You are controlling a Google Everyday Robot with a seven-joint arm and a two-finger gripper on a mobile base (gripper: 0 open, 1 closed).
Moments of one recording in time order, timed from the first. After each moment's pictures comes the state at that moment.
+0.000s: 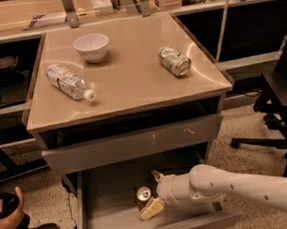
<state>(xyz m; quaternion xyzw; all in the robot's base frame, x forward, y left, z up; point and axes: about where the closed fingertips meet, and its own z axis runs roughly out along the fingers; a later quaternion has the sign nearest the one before) 0.492 0.014 0.445 -0.48 0.75 0.30 0.34</state>
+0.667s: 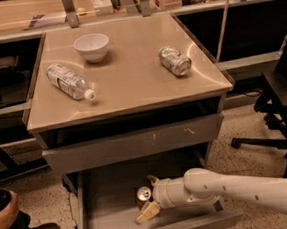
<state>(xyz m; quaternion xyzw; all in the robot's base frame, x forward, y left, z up) 0.489 0.030 0.419 -0.48 0.75 0.32 0.34</state>
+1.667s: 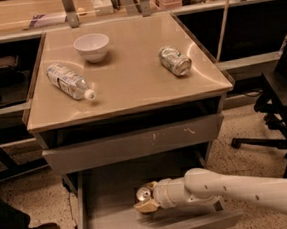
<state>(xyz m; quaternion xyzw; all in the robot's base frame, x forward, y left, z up) 0.489 0.031 0.419 -0.48 0.75 0.32 0.34</state>
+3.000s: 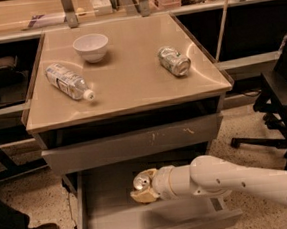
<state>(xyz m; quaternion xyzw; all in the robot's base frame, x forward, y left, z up) 0.469 0.031 0.549 -0.47 0.75 0.30 0.36</state>
